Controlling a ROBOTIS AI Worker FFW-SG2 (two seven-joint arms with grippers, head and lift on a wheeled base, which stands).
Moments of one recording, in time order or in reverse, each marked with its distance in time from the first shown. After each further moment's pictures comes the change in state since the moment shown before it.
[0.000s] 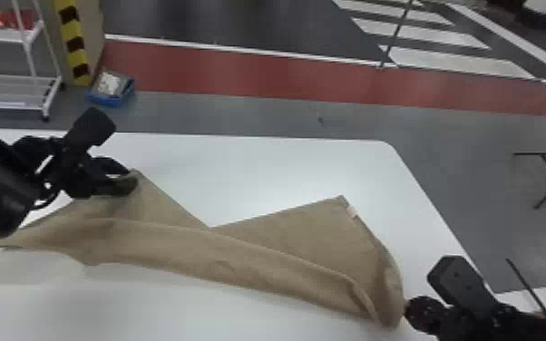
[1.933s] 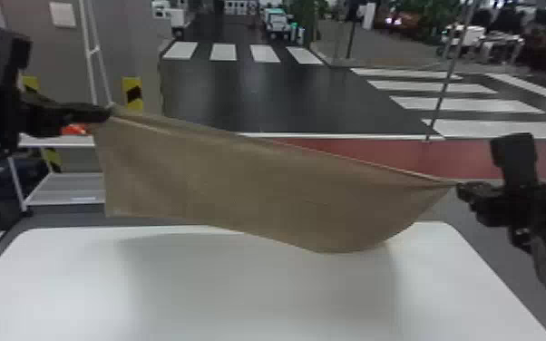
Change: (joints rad) left arm -0.336 0.153 0.314 -0.030 0.226 0.112 -0.042; right arm -1.078 0.095 0.089 0.763 -0.348 -0.142 -0.491
